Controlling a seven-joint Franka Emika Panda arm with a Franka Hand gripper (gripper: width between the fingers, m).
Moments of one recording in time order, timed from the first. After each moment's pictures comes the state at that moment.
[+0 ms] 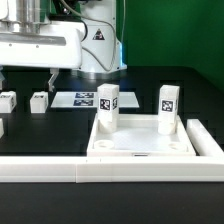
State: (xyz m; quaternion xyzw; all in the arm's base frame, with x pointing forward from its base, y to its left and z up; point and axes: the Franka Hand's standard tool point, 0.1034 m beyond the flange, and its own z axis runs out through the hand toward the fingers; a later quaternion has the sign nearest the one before) arm 0.472 -0.149 0.081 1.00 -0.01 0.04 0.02
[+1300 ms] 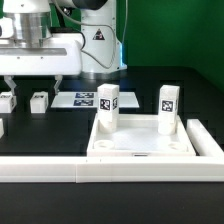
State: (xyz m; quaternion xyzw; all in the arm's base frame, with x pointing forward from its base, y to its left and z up) arm 0.394 -0.150 0.043 1.00 0.00 -0.01 0.00
